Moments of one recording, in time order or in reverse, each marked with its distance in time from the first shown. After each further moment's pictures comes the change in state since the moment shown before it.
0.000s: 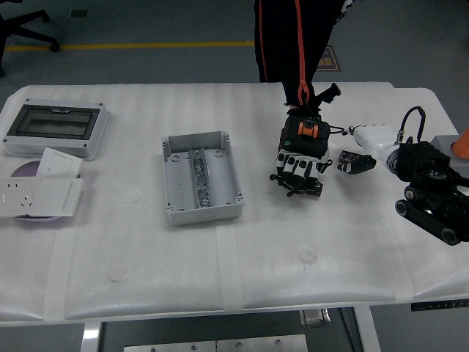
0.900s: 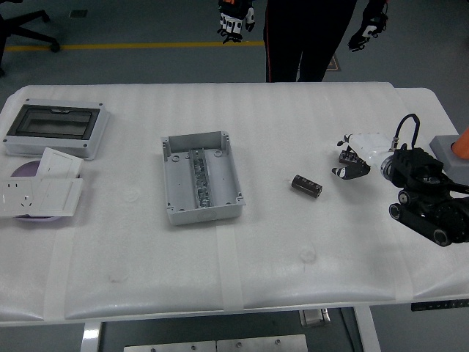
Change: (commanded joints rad) left arm -0.007 0.003 -0.006 -0.002 0.007 -0.002 0.000; right arm 0.011 0.035 -0.064 -0.040 0.080 -0.026 0.019
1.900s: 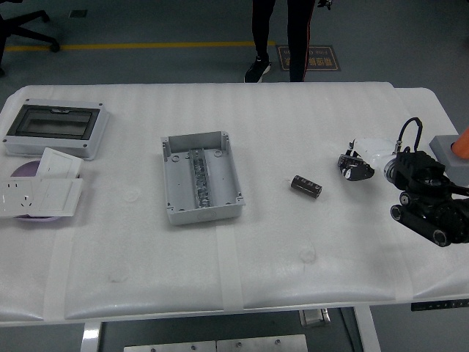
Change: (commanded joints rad) left arm 0.000 0.003 0.025 0.002 -0.022 -0.002 -0.010; right arm -0.002 0.015 -0.022 -0.042 0.033 -0.001 0.001
